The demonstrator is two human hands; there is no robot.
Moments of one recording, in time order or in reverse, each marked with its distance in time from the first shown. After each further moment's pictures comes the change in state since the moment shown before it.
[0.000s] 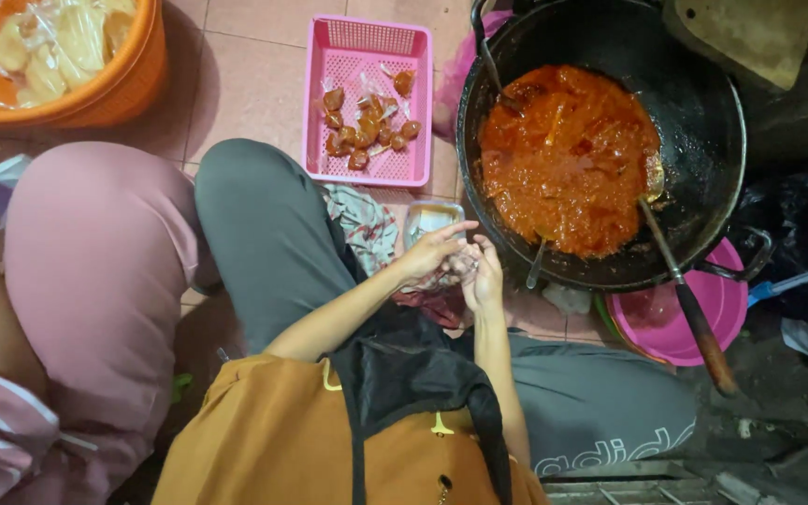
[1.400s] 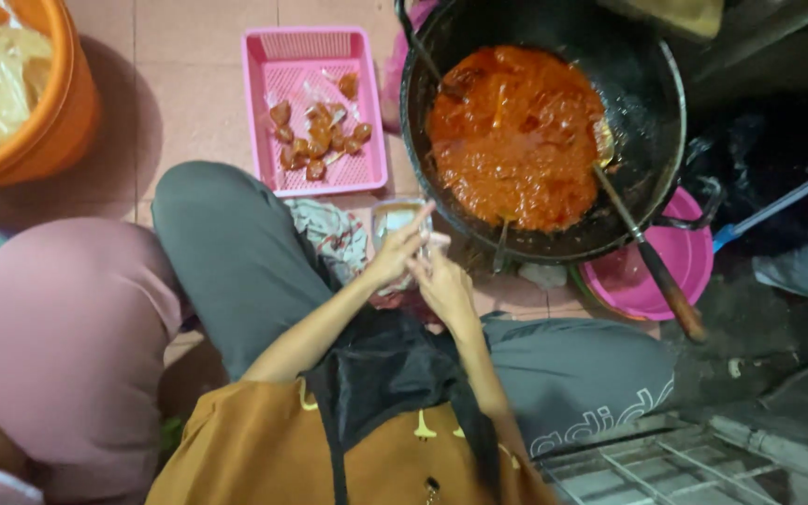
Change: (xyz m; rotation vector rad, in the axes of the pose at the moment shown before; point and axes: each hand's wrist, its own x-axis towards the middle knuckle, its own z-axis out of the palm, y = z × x) left_hand -0.014 0.024 0.026 0.365 0.020 0.115; right_hand -0.058 -0.048 0.080 -1.493 0.157 -0.198
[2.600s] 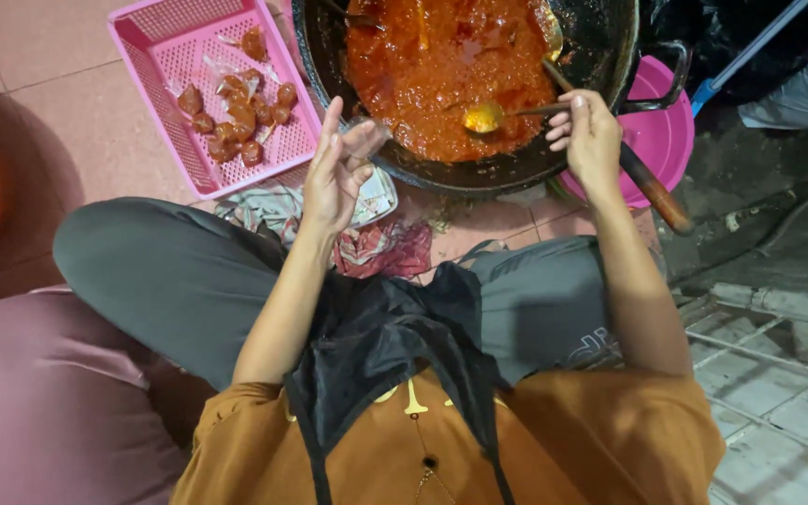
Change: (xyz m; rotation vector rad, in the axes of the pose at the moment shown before) left_hand 0.043 0.087 -0.005 -0.530 0.044 0.047; right_hand 0.063 0.155 -0.206 0.507 0.386 0.073
